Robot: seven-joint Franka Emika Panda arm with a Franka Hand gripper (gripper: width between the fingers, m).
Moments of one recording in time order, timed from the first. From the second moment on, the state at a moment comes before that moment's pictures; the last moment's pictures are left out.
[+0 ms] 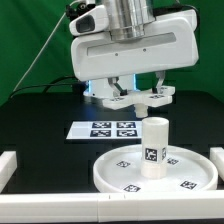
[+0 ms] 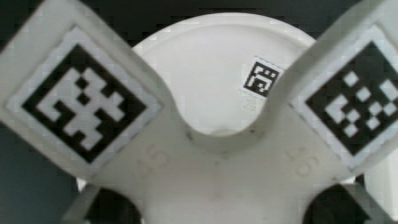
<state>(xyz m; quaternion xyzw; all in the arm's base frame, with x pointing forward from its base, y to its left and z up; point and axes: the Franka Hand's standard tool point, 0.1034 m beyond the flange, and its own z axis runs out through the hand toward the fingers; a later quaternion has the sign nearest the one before) 0.520 0.015 0.125 -0.99 0.13 0.02 0.08</state>
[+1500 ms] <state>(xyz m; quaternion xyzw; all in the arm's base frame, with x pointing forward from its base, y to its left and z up) 0.559 0.028 0.122 -1.00 -0.07 0.00 0.05</state>
